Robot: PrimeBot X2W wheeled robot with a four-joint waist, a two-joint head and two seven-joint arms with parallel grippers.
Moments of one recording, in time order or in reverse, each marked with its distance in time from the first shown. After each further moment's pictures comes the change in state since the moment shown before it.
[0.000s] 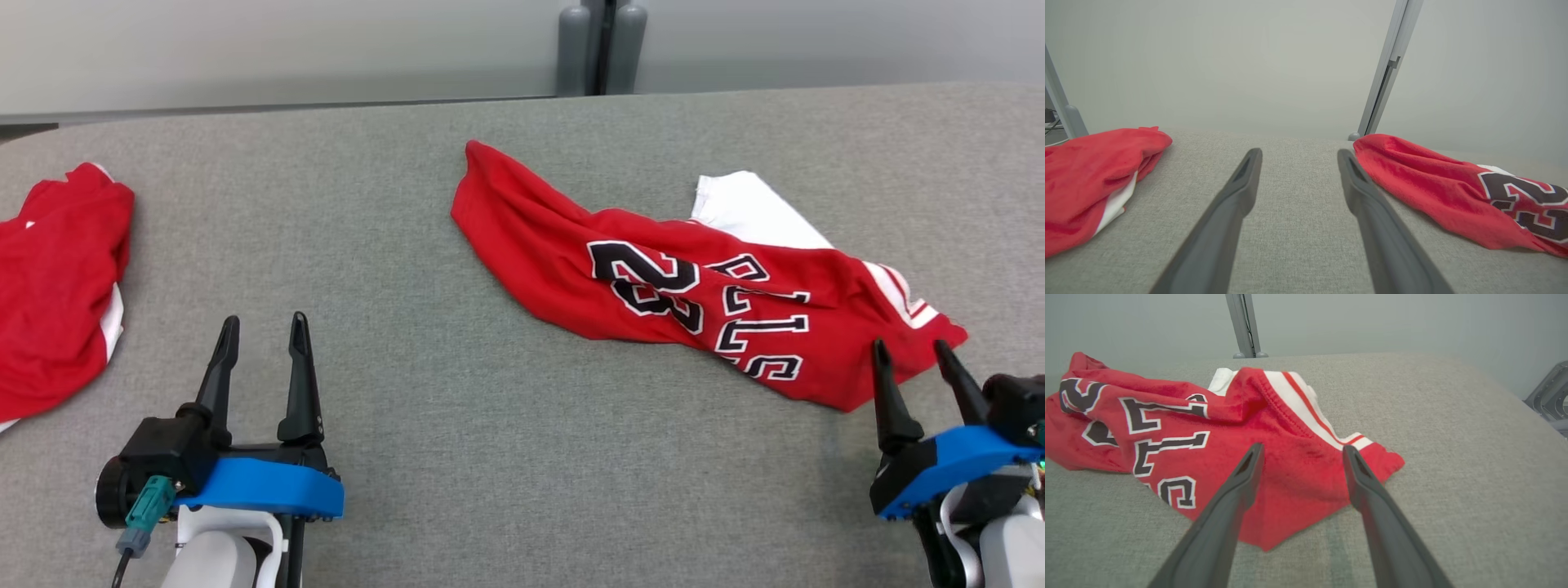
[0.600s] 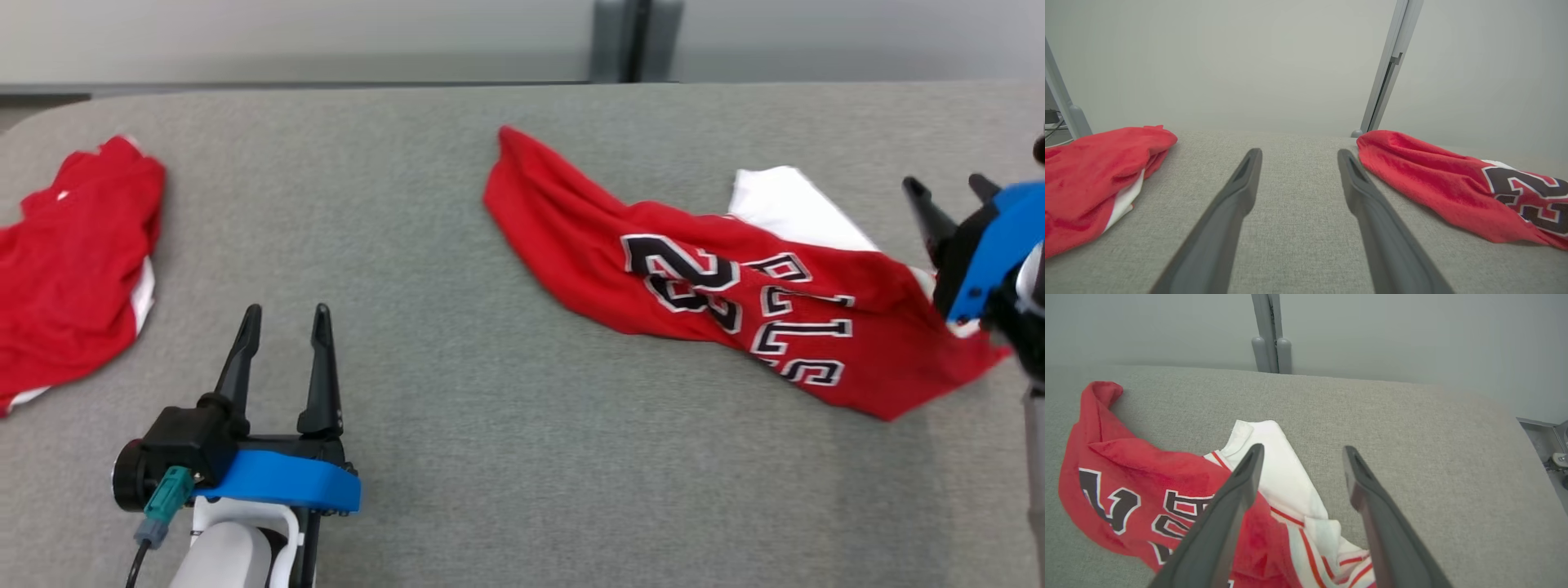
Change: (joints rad) left arm -0.015 0.004 -0.038 -0.016 0.004 -0.010 0.008; right arm -0.384 -0.133 0.027 -0.072 0.086 0.000 0.687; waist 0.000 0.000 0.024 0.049
